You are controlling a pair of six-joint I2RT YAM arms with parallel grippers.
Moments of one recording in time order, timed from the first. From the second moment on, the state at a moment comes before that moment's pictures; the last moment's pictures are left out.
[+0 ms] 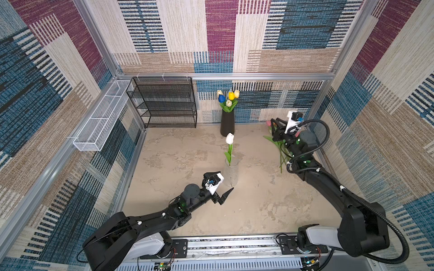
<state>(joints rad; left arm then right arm) -0.82 1.17 0.28 0.79 0.09 0.13 0.11 1.36 0.98 0.38 -0.12 0.24</state>
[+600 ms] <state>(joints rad) -0.82 1.17 0.29 0.77 0.11 0.13 -0.28 1.83 1.11 -0.08 -0.31 0.39</state>
